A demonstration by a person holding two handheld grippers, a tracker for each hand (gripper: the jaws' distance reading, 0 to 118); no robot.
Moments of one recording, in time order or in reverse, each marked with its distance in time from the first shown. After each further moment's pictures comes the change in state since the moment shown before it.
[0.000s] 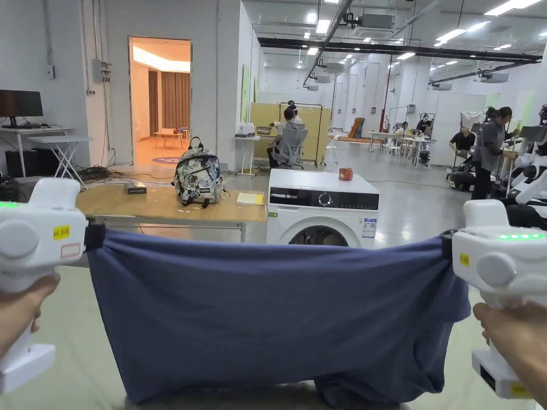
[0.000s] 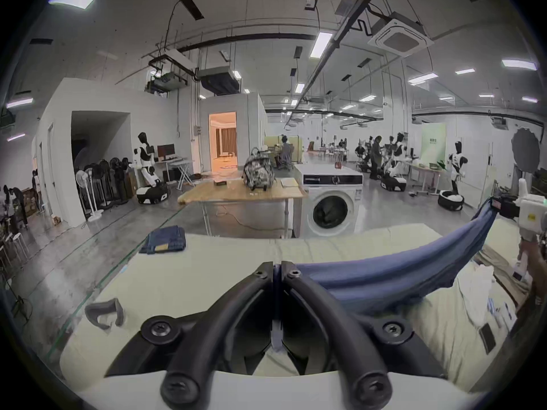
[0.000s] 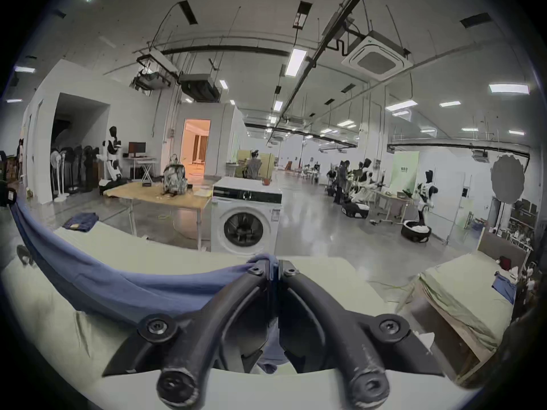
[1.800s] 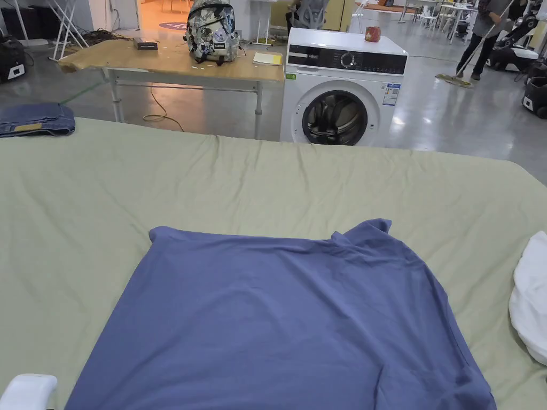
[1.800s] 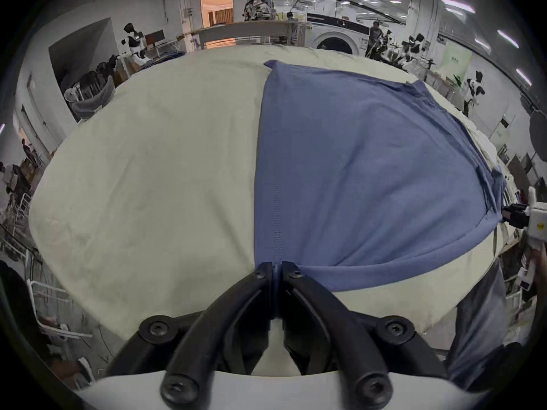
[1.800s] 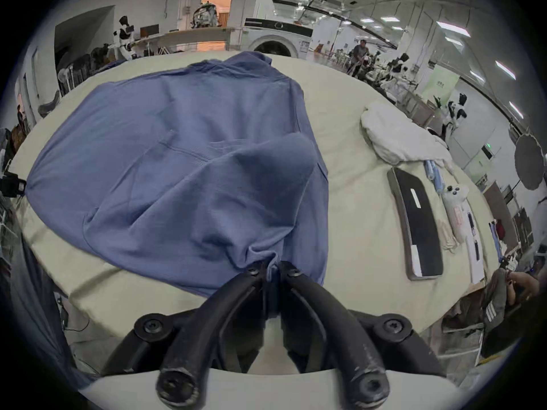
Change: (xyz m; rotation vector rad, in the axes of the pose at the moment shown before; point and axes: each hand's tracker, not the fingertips) left arm -0.006 -0.390 0.128 -0.698 0.001 0.045; right arm -0.005 -0.375 0.226 -0.725 0.082 0.145
